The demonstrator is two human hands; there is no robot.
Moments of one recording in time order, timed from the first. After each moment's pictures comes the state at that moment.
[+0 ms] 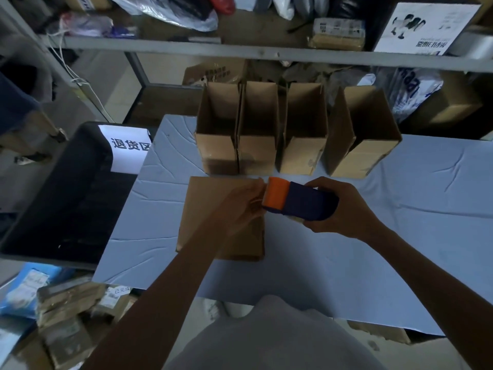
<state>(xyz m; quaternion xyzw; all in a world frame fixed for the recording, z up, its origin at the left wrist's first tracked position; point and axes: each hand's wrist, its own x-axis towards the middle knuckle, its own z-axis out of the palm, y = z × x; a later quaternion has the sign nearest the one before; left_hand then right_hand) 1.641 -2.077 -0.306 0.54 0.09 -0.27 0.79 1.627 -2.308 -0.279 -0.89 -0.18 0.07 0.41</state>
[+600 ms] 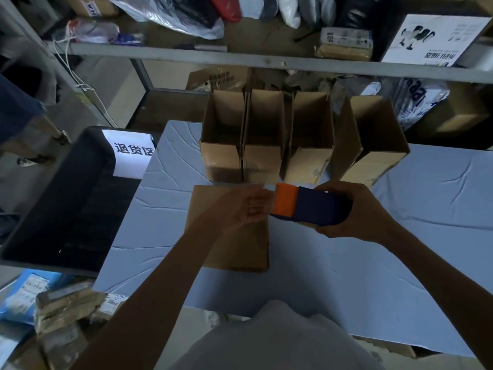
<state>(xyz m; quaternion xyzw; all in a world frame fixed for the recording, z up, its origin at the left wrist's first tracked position) 1.659 -2.056 -0.283 0.55 0.11 -0.33 0.76 1.647 -2.314 -0.263 -0.89 -0.21 0.08 0.40</state>
